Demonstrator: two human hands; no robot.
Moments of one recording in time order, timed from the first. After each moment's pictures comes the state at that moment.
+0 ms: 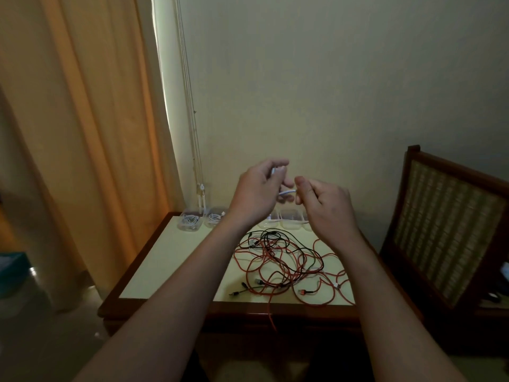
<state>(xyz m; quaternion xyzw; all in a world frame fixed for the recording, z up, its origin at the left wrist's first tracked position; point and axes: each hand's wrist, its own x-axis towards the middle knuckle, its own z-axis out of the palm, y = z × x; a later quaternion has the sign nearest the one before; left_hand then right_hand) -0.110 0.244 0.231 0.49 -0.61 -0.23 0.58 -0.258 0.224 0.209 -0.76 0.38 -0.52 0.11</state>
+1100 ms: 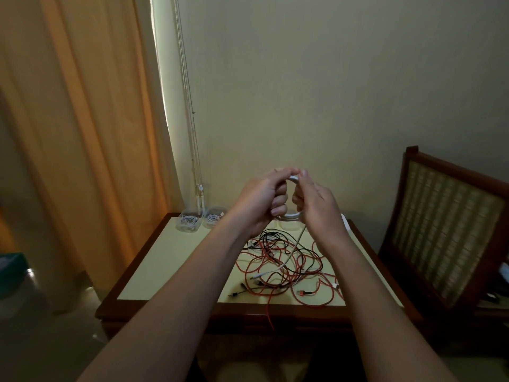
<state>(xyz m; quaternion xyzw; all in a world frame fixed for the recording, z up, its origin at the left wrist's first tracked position) -0.126 0.244 0.235 0.34 -0.45 -0.56 0.61 -0.239 0.223 0.208 -0.66 0.39 -0.54 0.35</state>
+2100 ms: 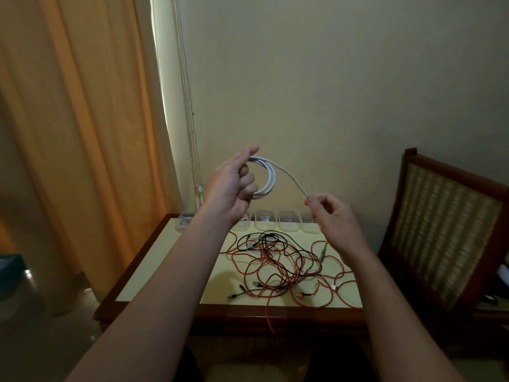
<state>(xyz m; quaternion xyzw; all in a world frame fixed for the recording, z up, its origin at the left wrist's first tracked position) -0.085 0.240 0.247 0.26 -0.33 -0.53 0.74 -0.283 0.203 0.180 -0.68 0.43 -0.51 0.31</state>
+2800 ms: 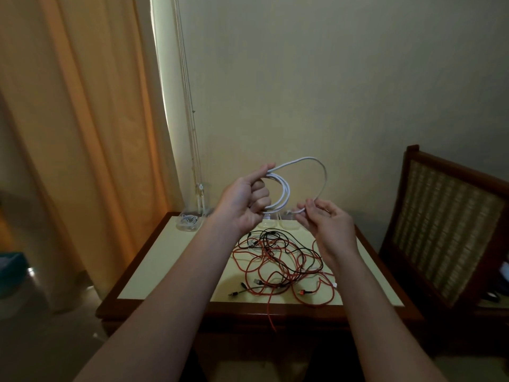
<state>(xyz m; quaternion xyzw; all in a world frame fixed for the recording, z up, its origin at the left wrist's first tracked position) -0.102 0.243 0.232 0.28 -0.27 -0.64 0.66 -0.259 0.208 0.169 -0.40 0.34 -0.62 0.59</state>
